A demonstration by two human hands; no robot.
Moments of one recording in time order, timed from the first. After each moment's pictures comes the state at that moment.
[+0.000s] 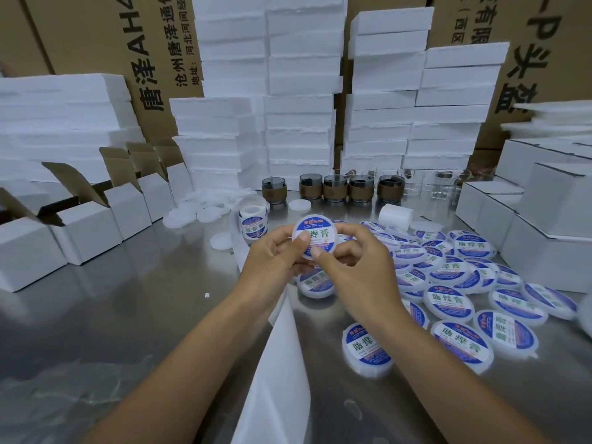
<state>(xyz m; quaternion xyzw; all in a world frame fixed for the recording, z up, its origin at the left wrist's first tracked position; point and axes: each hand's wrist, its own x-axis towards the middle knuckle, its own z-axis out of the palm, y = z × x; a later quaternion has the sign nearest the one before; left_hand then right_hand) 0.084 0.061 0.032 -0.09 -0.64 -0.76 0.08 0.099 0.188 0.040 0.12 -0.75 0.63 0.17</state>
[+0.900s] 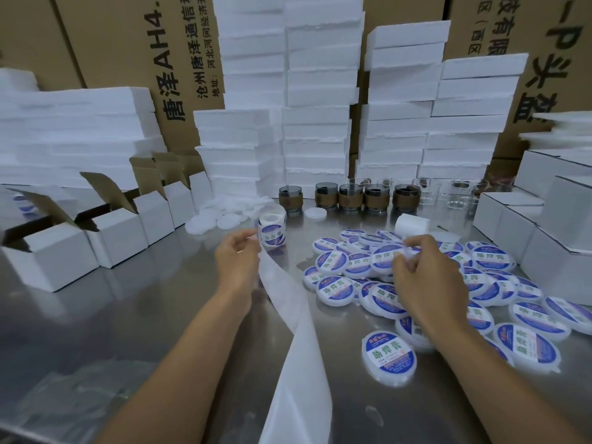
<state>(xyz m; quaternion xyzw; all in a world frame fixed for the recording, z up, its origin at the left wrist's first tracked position) 0.059 0.006 0.030 0.17 -0.63 -0.70 0.30 0.072 0.238 0.026 -0.03 -0.90 0.35 0.27</state>
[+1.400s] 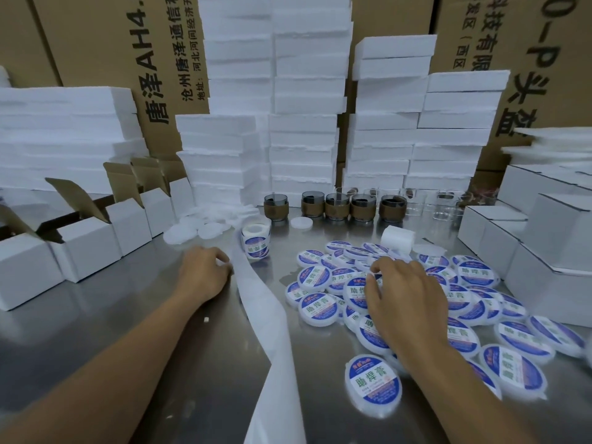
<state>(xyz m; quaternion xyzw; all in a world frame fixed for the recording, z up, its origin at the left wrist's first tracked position) 0.015 -0.058 0.016 0.14 -0.95 -0.24 0.17 0.076 0.230 0.033 0.04 -0.95 0.10 0.28</state>
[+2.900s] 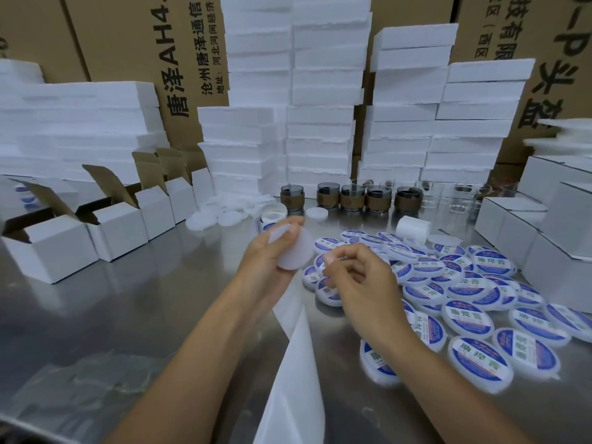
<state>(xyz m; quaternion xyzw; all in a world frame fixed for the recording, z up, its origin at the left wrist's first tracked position) 0.089 0.037 0.050 -0.09 -0.48 -0.87 0.08 0.106 0.174 0.037 0.14 -0.73 0.66 0.13</state>
